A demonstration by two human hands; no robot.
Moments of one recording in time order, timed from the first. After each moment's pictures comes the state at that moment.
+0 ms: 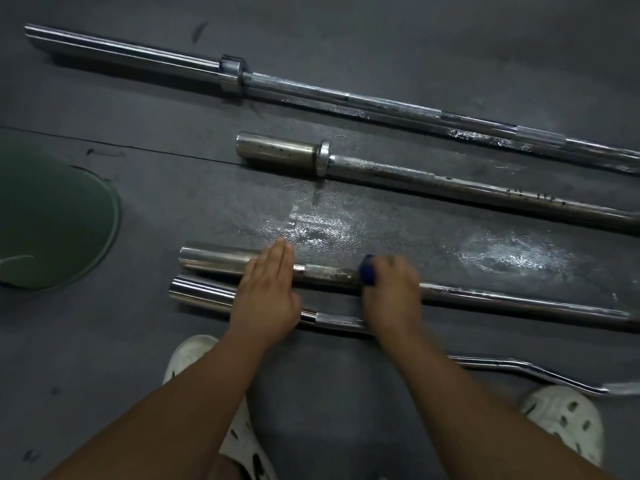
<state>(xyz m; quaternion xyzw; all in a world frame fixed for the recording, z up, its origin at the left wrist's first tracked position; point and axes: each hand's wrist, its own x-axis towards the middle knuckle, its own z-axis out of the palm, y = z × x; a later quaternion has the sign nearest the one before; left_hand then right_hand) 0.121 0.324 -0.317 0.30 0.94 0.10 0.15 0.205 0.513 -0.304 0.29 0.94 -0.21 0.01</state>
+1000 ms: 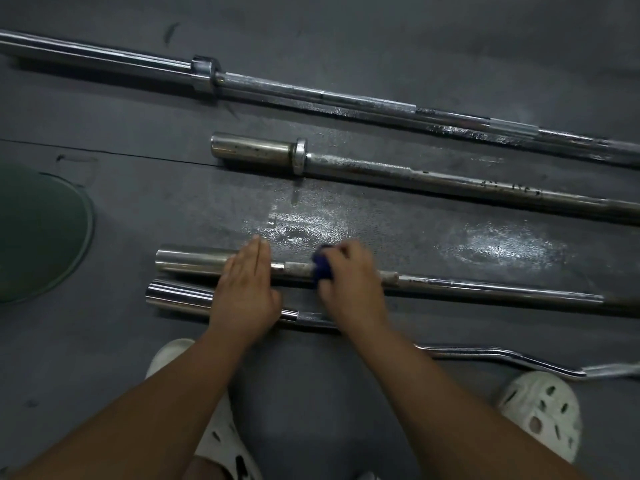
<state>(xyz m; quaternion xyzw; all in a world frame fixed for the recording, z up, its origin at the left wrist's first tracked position) 0.117 0.330 -0.319 0.29 0.95 0.08 0.13 0.194 0.498 -0.289 0.21 0.95 -0.25 -0.02</state>
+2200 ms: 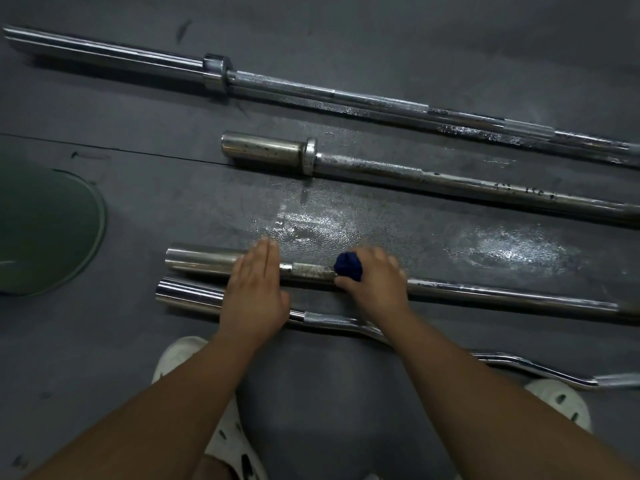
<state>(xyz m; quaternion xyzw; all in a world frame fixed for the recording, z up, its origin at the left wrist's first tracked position) 0.120 0.331 -0.317 0.29 0.95 0.08 0.13 0.196 0.538 -0.315 0.27 0.93 -0.23 0.11</state>
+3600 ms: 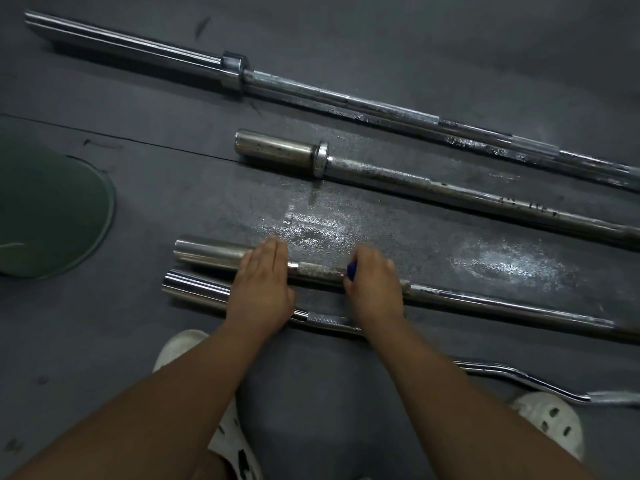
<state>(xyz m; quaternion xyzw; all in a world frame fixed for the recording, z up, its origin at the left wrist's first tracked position) 0.115 0.334 -0.312 0.28 0.95 0.08 0.15 0.183 0.514 -0.298 0.28 0.93 -0.24 0.05</state>
